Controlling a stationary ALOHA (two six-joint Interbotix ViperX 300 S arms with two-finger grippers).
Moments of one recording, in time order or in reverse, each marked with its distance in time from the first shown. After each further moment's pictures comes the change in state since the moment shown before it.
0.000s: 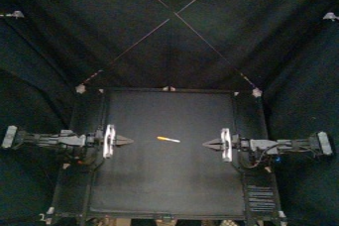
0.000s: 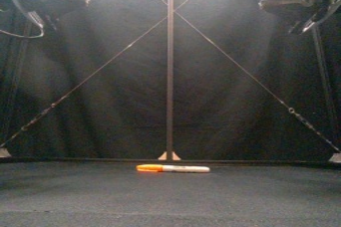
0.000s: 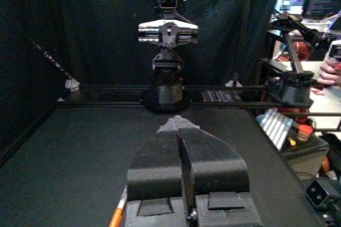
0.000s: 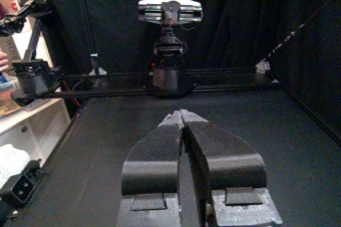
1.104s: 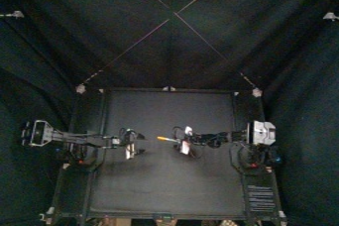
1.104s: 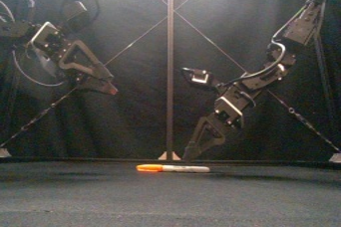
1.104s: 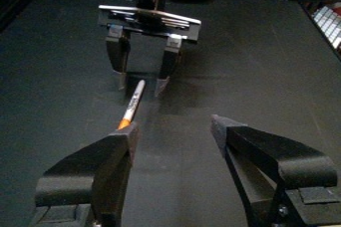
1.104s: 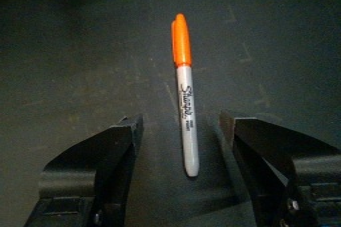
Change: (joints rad) left arm 0.089 0.578 -0.037 0.002 -0.123 0.008; right arm -0.224 1.192 -0.426 -0.005 0.049 -0.002
